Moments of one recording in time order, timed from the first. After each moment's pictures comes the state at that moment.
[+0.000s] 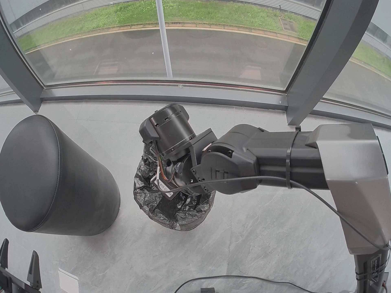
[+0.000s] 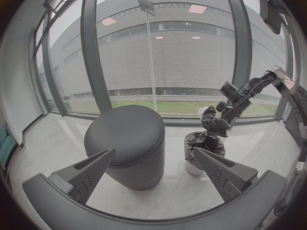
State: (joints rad) left arm 0.00 0.02 -0.02 -0.08 0.10 0.02; right arm 0.93 2.33 -2.00 0.37 -0.42 -0.19
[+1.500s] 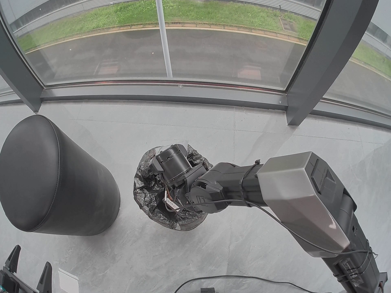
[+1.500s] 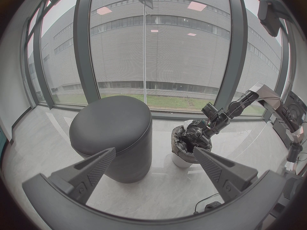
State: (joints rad) left arm 0.00 0.02 -0.02 0.00 -0.03 -0.01; right arm 0.86 2.55 -2.00 0.22 -0.44 -0.26
